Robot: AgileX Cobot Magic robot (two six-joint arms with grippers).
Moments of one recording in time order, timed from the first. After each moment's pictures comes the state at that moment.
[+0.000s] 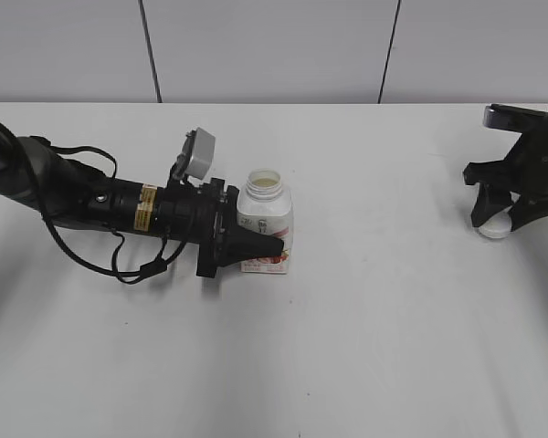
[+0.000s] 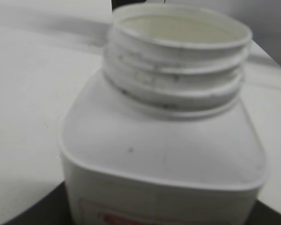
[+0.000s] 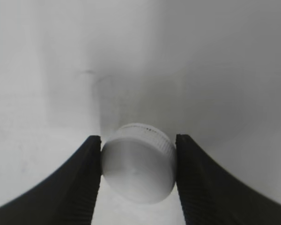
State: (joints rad) left arm -0.25 2.42 -1.31 1.57 -1.21 -0.75; right arm -0.05 2.13 -1.39 0.25 0.80 -0.19
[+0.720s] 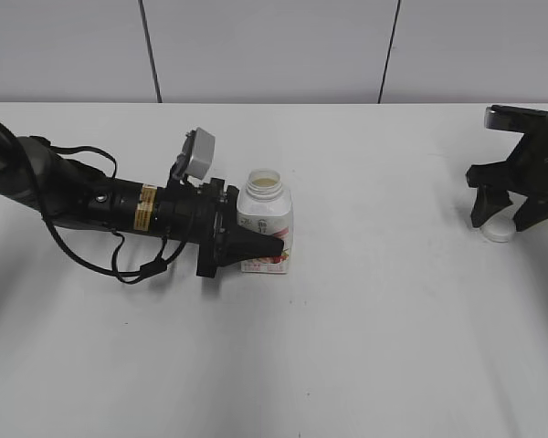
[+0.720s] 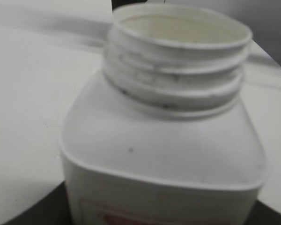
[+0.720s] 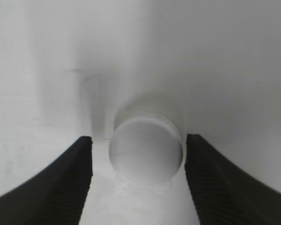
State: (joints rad) left arm -0.25 2.42 -1.31 1.57 -1.21 -0.75; right arm -0.05 2.13 -1.39 0.22 0.80 -0.19
